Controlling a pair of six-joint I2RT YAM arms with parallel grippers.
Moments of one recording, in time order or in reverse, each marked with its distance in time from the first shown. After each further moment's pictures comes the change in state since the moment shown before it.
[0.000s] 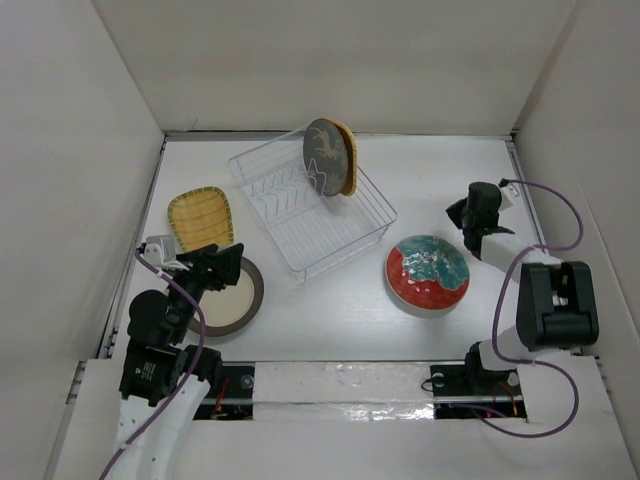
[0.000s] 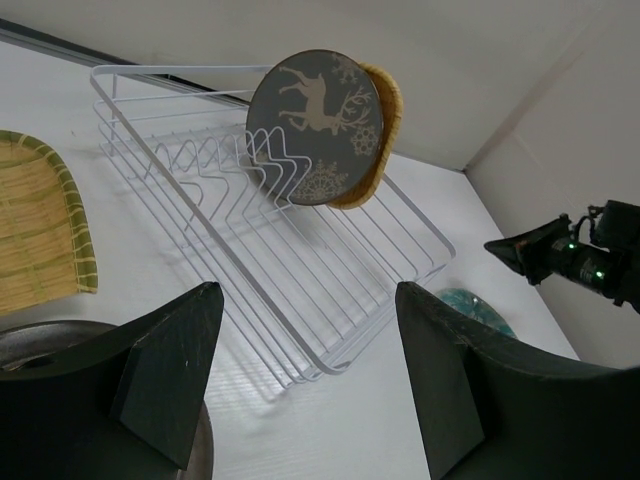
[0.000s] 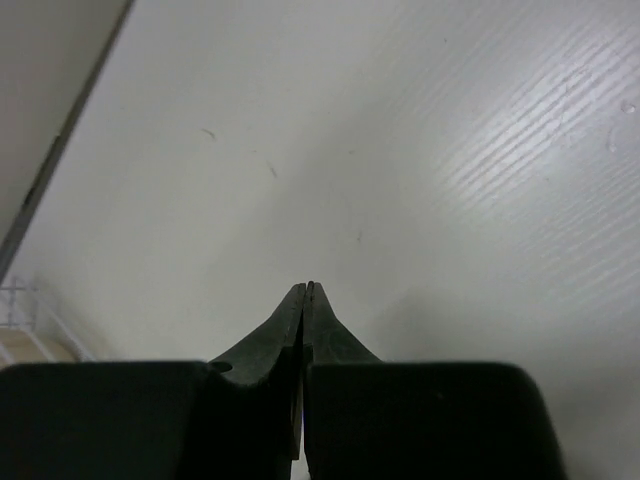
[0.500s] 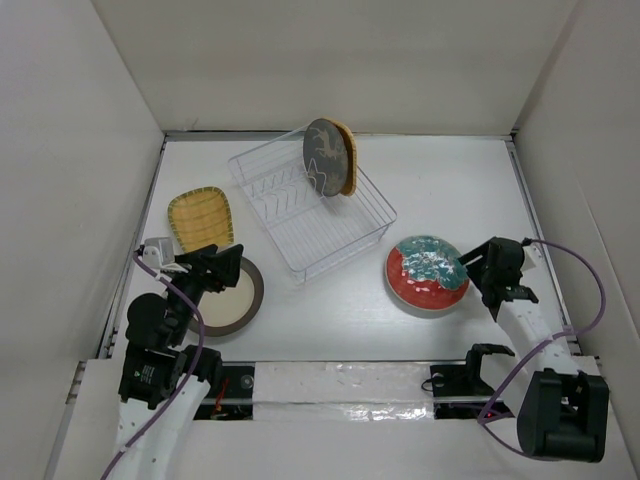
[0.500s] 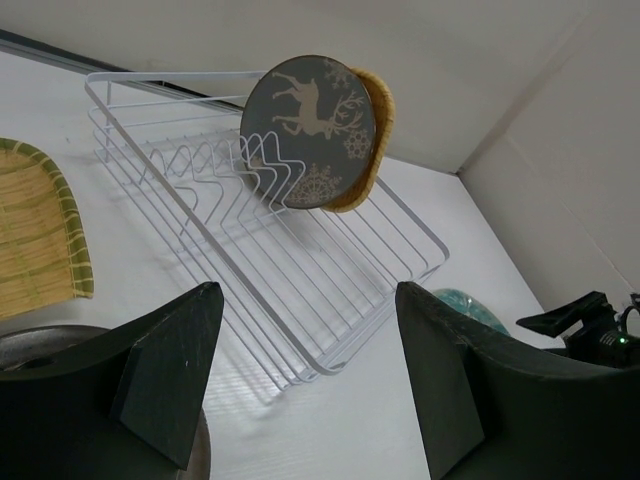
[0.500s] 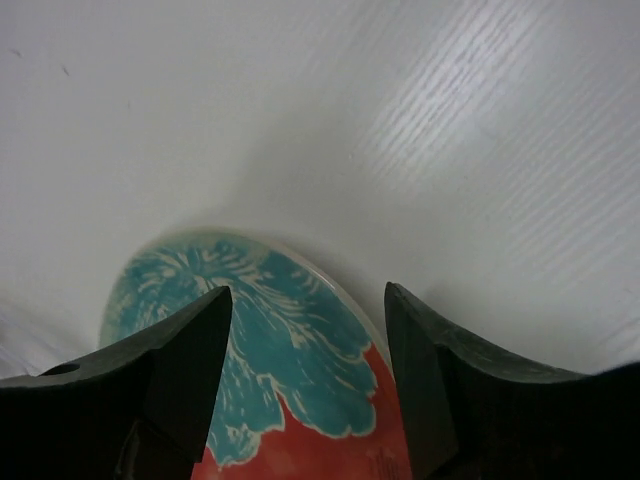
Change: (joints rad) left arm 0.000 -0.013 0.000 0.001 0.009 0.000; right arm -0.109 -0.641 -0.434 -0.315 0.003 -0.008
